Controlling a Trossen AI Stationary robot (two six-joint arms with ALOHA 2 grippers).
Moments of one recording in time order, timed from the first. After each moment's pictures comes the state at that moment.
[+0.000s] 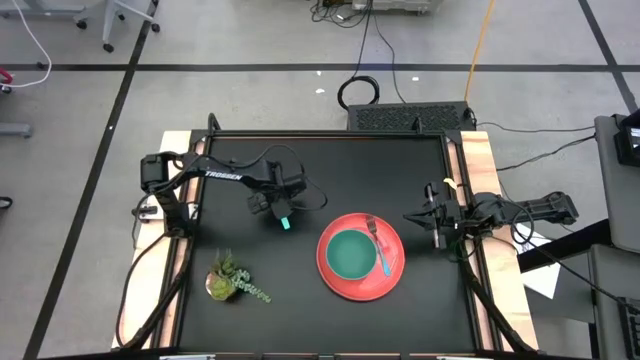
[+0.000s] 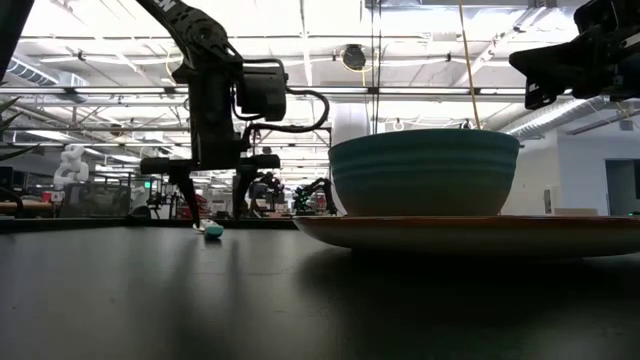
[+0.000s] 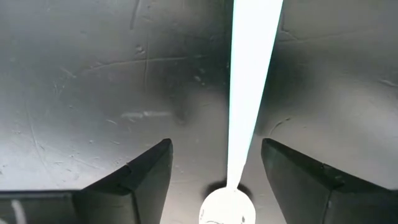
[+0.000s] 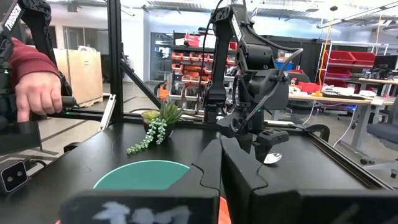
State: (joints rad) left arm 0.26 1.77 1.07 -0.74 -0.10 1.40; right arm 0.14 0.03 0.02 0.13 0.08 -0.07
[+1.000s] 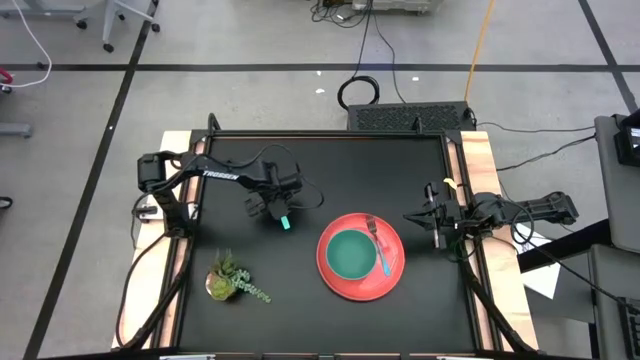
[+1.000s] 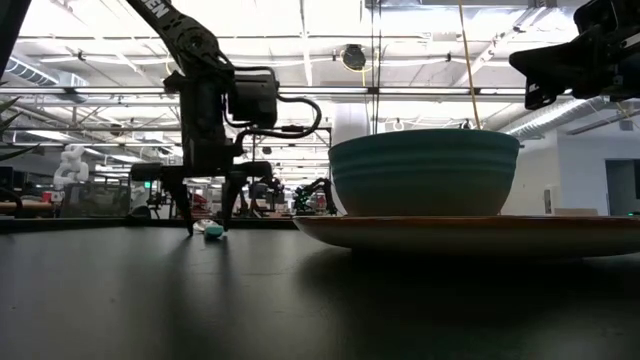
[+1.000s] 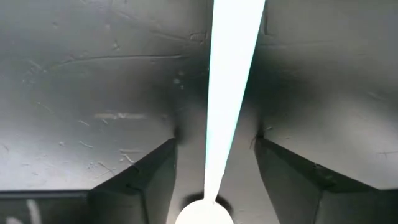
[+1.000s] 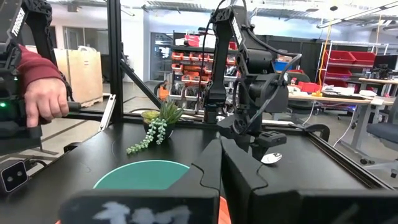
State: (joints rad) left arm 0.29 1.76 1.00 -0.69 -0.05 1.37; right arm 0.14 0.03 0.02 0.13 0.08 -0.06
